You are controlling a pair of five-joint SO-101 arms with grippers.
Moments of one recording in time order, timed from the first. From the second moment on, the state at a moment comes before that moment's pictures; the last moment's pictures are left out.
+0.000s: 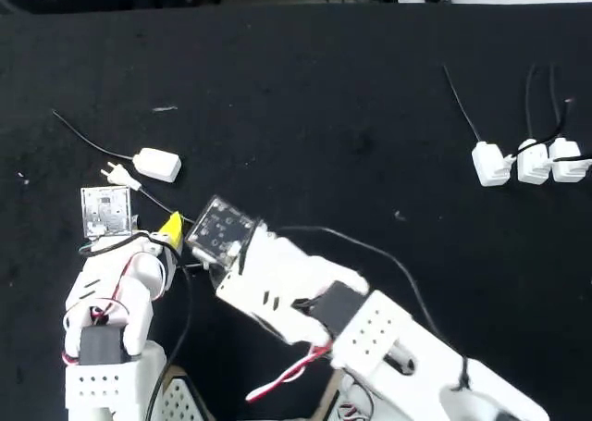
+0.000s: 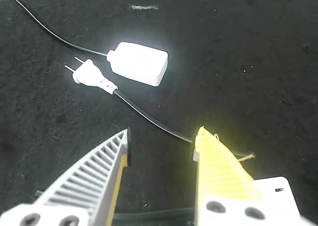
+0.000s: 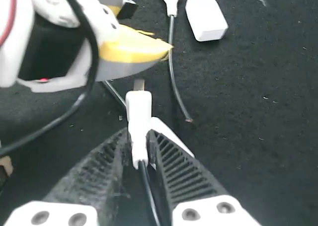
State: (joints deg) left arm -7.7 -102.6 90.6 51.5 -0.9; right arm -50.0 -52.2 65.5 40.3 10.9
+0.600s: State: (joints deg) left arm -4.0 -102.9 91.2 51.0 -0.7; right arm -53.3 -49.0 62.5 39.1 10.9
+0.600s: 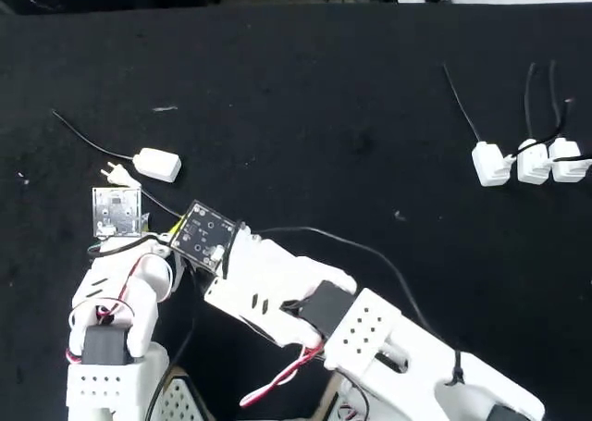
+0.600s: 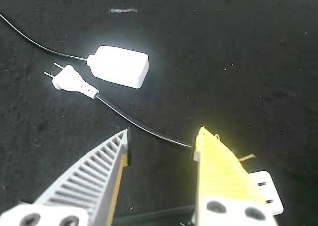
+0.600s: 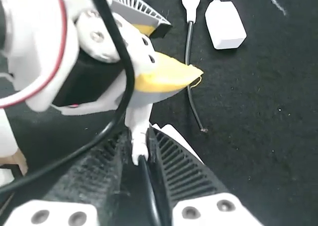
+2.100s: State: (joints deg) left arm -7.5 -102.2 91.2 50.9 -0.7; right arm -51.5 -49.4 62.4 39.1 9.7
